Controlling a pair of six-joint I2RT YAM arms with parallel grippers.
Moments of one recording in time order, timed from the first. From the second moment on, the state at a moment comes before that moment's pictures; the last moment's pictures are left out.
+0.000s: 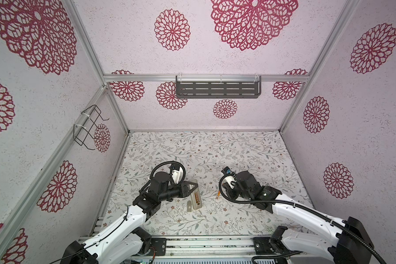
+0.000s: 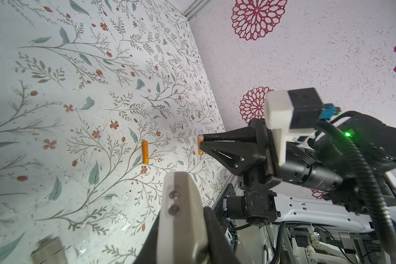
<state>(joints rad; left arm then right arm) -0.55 0.94 0.49 0.02 0.51 -0.78 0.85 1.08 0.69 -0.28 0.04 0.03</state>
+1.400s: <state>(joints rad) -0.39 1.51 0.70 0.01 0.36 -0.71 1.00 1.07 0.66 -0.02 0.21 0.06</state>
